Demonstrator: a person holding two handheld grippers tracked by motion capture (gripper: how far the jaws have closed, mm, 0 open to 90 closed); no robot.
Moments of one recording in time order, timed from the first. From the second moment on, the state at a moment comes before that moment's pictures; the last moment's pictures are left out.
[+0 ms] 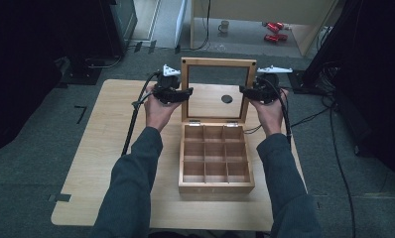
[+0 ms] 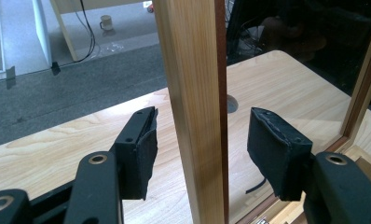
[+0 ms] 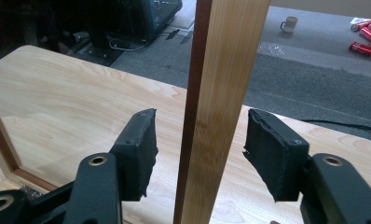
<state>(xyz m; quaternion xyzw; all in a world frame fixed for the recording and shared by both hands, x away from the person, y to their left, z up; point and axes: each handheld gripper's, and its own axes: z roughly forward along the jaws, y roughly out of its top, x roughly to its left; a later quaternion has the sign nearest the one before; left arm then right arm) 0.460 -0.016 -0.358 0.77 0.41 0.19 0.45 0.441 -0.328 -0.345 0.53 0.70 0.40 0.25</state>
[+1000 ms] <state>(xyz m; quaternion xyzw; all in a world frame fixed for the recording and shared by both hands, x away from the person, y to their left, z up) 0.424 -0.023 -0.354 0.75 0.41 0.22 0.48 0.407 -0.326 -0.341 0.51 0.70 0.43 0.26</state>
